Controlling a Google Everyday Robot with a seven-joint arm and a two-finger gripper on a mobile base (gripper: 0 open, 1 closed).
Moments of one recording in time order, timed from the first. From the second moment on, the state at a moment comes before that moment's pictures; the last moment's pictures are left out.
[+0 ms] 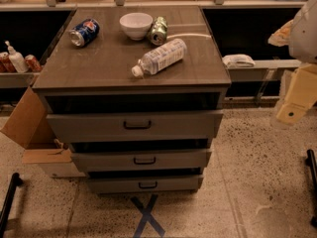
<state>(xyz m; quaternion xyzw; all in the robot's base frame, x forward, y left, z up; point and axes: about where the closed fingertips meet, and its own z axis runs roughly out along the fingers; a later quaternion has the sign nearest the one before) 0.438 -0.216 0.978 -0.60 0.78 -0.04 0.16</state>
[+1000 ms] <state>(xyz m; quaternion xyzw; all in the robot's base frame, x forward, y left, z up) 0.434 -0.197 0.904 -0.64 0.74 0.04 0.19</state>
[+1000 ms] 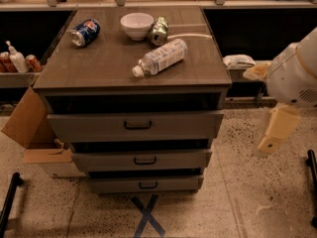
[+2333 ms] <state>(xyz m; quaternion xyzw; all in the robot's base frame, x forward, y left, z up) 0.441 -0.141 0.756 -0.69 0.67 0.13 0.22</state>
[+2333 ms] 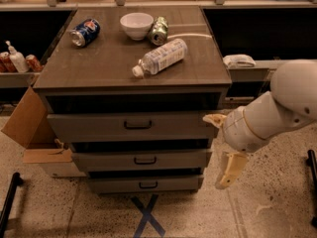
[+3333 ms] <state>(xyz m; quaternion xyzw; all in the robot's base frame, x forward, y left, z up) 0.455 -0.127 0.657 -0.71 0.66 0.14 0.19</state>
